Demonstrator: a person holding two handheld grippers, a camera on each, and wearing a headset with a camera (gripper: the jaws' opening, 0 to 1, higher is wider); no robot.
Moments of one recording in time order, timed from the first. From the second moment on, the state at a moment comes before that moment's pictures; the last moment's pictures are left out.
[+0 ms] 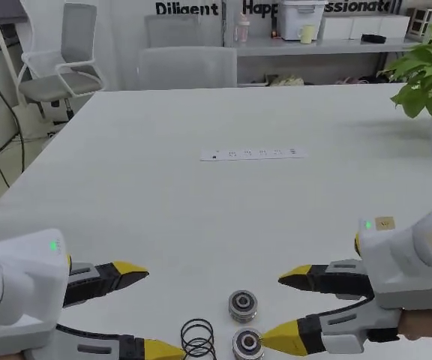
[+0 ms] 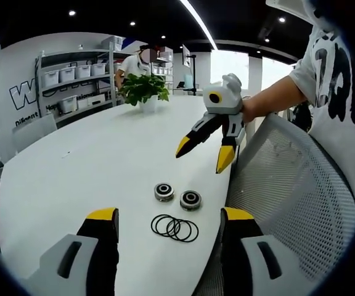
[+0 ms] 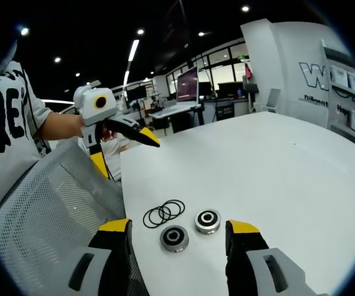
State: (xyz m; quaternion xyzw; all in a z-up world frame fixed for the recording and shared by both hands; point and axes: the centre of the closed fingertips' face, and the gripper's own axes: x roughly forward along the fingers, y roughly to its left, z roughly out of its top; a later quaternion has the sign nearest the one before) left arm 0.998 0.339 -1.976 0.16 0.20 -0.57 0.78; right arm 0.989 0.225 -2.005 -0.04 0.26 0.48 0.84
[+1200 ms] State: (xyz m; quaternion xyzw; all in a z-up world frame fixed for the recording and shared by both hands) left arm 0.997 0.337 -1.976 0.17 0.20 -0.57 0.78; right arm 0.970 0.192 -2.003 -0.03 0.24 0.44 0.86
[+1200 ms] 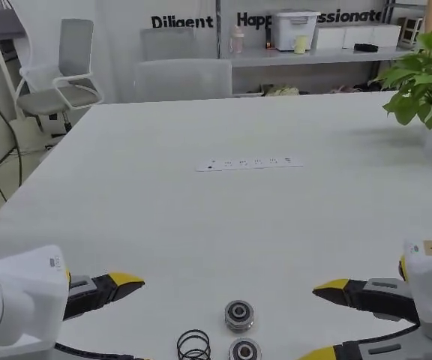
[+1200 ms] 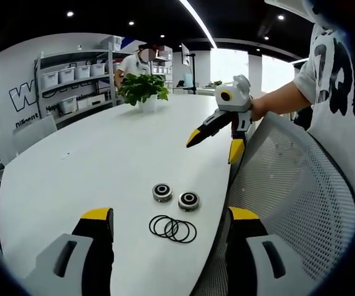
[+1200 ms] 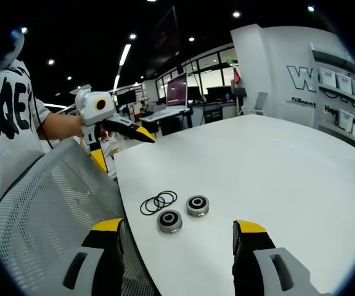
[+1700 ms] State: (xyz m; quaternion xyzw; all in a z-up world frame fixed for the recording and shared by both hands) left arm 0.997 0.338 -1.973 0.17 0.20 -0.57 0.78; right arm 0.972 0.191 -2.001 -0.04 0.24 0.44 0.86
